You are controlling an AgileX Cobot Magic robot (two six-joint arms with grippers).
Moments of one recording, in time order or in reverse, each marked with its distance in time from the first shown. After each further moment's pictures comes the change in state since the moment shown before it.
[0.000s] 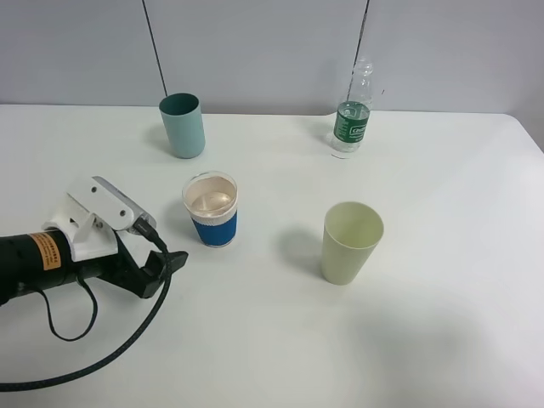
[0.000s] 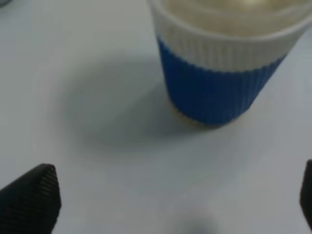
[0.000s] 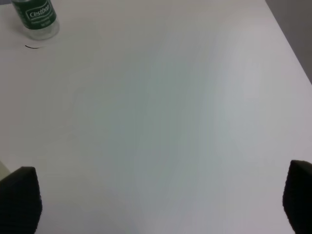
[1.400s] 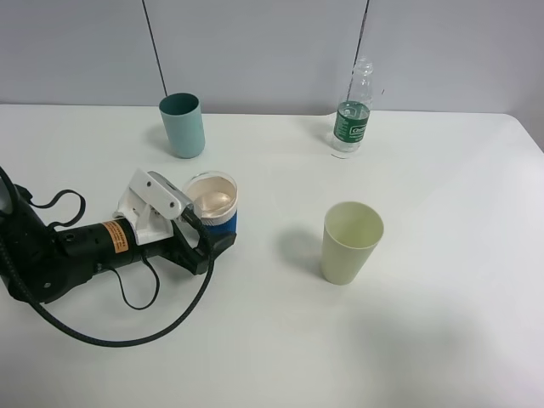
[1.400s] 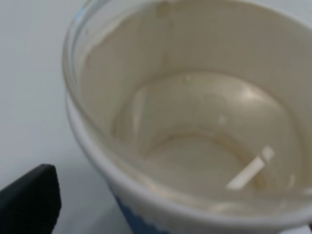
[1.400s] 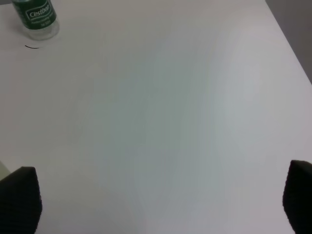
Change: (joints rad) left arm 0.000 0.398 -0.224 0.092 -0.337 -0.004; right arm 0.000 0.000 0.000 0.000 0.000 0.000
